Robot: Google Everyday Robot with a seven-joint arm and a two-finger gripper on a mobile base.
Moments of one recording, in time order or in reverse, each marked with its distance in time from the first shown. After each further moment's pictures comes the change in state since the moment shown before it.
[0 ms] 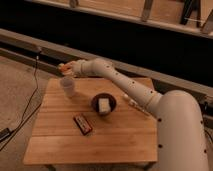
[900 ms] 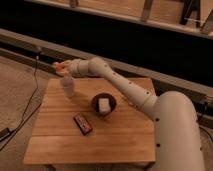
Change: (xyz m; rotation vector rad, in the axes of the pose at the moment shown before) arm -0.022 0.022 0.009 -0.065 -0.072 0.066
